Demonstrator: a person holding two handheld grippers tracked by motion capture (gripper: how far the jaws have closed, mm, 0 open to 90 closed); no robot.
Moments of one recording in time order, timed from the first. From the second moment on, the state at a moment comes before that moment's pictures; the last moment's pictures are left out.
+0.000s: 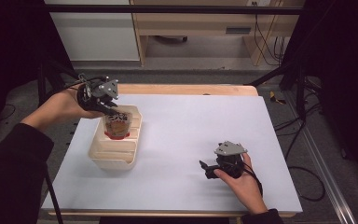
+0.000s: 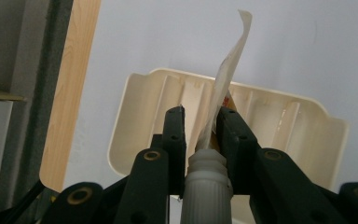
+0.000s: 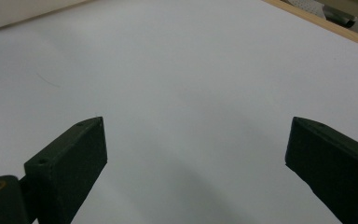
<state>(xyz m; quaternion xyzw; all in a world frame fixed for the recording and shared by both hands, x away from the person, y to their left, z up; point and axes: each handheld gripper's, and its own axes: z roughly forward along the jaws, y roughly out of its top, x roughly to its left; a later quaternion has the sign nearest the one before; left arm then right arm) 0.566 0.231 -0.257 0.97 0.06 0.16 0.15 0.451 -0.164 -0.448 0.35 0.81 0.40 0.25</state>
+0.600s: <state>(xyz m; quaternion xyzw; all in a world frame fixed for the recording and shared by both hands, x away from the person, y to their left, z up) 0.576 0.229 -0.271 0.98 0.06 0.16 0.15 0.450 -0.164 -0.449 0.35 0.81 0.40 0.24</state>
